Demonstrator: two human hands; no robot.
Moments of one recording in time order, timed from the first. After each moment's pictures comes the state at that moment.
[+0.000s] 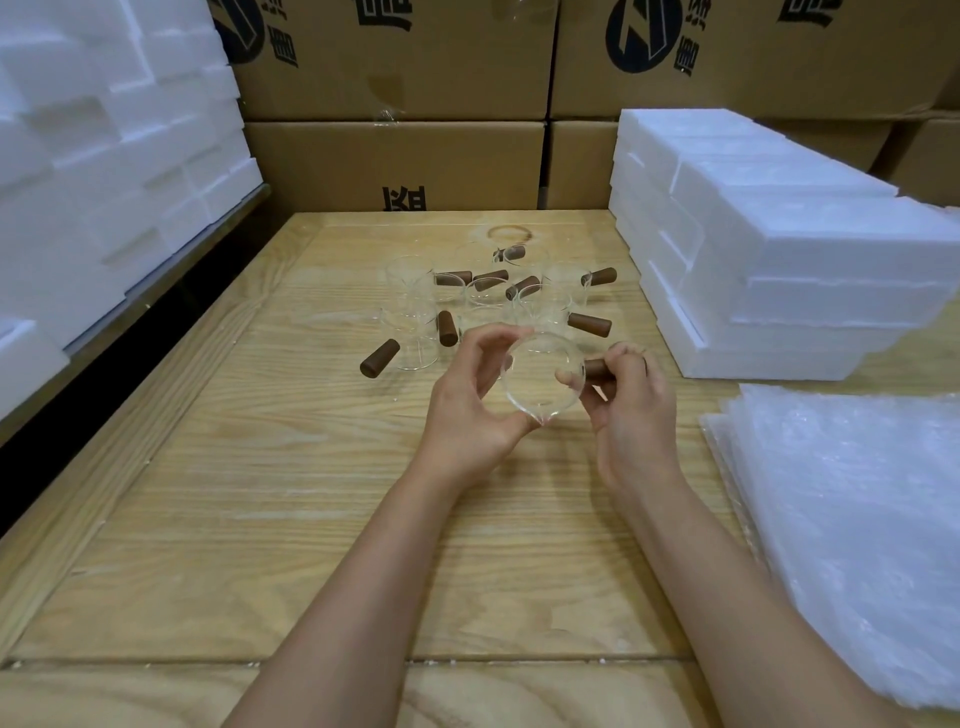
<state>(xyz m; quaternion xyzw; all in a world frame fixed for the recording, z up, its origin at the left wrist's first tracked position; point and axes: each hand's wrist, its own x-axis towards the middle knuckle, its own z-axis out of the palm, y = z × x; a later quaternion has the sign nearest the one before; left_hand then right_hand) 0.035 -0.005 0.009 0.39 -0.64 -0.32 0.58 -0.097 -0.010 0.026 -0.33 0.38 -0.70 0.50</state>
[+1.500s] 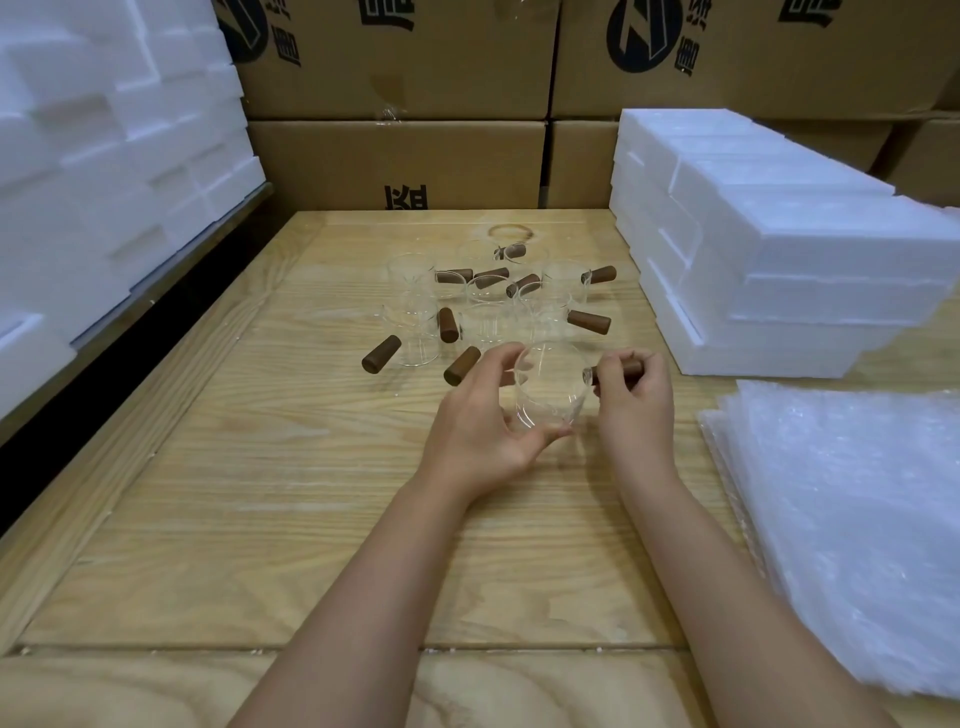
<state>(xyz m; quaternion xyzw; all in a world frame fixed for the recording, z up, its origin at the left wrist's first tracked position) 0.032 0.004 -0.001 0.49 -0.71 -0.17 0.48 -0.106 -0.011 0.011 -0.44 0.54 -0.64 0.34</state>
